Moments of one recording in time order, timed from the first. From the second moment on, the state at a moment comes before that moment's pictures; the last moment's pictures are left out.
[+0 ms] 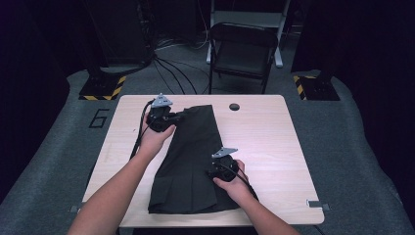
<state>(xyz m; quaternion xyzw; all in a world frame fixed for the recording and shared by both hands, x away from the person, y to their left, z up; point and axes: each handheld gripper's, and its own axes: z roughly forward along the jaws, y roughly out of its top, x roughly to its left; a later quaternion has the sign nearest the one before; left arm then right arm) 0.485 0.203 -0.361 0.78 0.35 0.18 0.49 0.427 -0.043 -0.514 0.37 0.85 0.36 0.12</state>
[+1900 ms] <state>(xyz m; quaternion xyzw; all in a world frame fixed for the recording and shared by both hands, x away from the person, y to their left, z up) 0.380 0.247 -0.368 0.78 0.30 0.15 0.53 0.424 -0.043 -0.516 0.38 0.84 0.36 0.14</state>
